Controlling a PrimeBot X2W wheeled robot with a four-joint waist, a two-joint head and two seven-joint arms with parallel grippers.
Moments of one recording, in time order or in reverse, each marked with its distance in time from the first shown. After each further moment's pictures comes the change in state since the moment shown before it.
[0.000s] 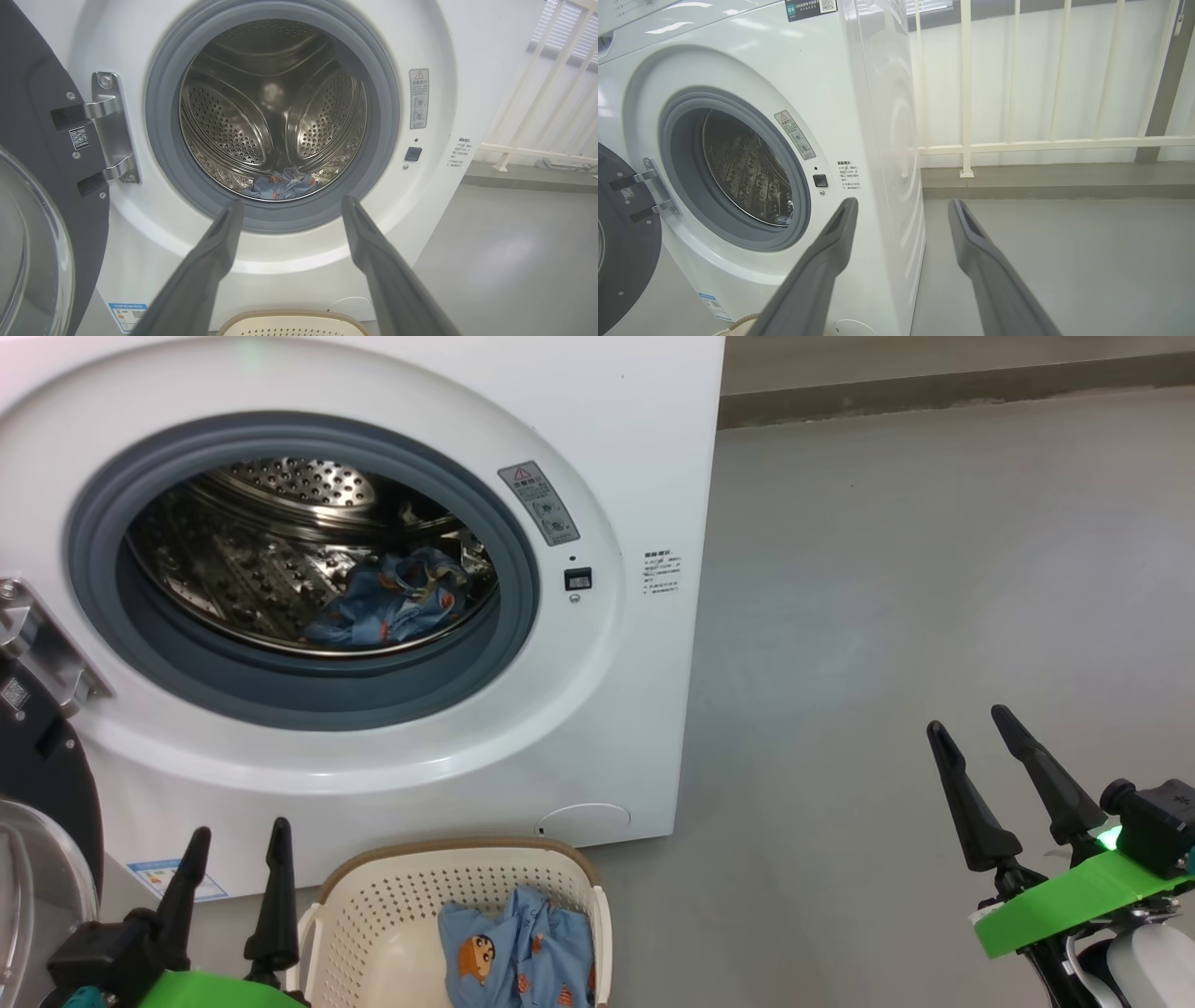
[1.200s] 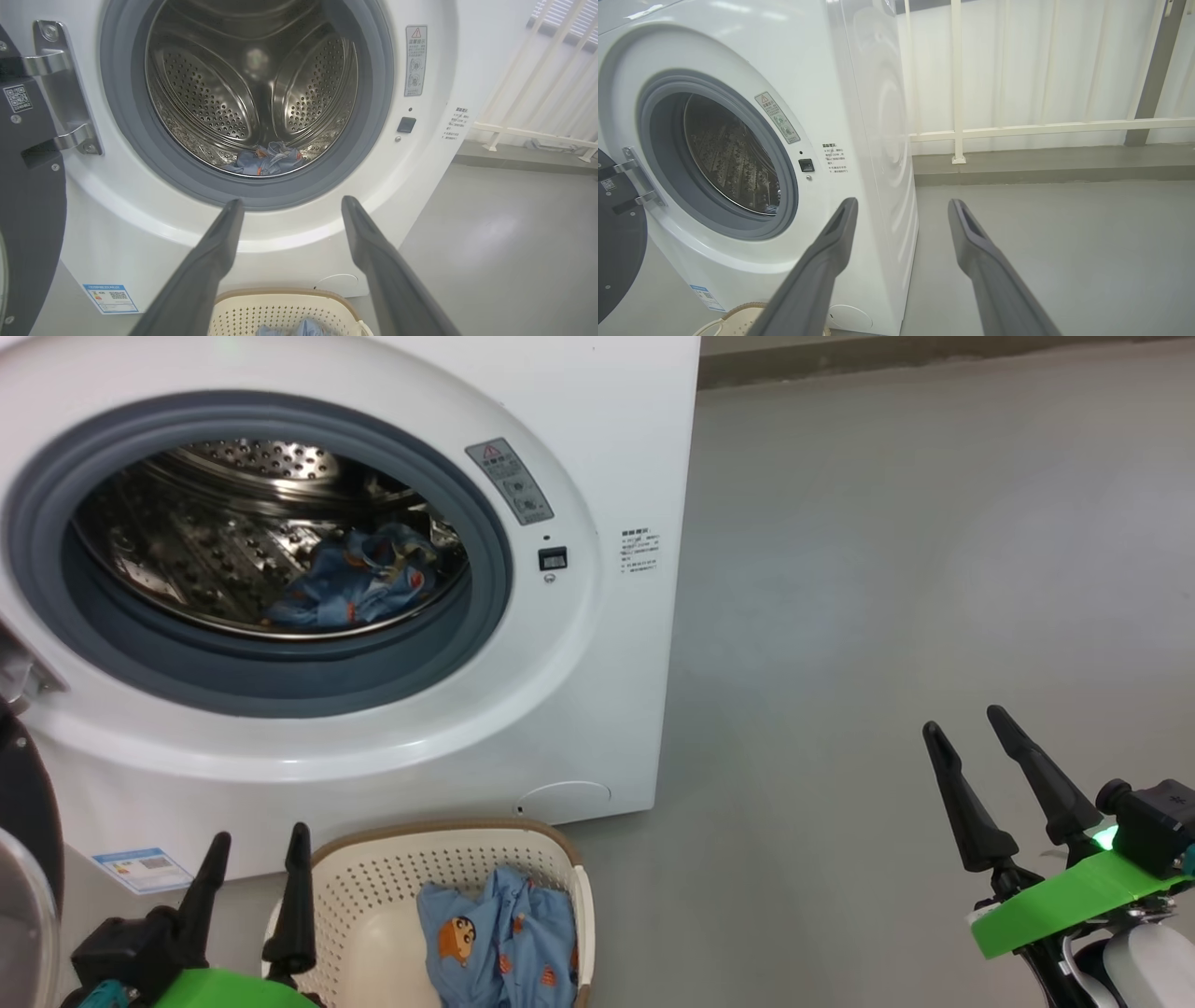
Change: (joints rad) left arm -0.005 0.002 -0.037 0.001 -0.016 0.010 0.021; right arm -0.002 0.002 0.005 0.001 0.000 0.000 0.000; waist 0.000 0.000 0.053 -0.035
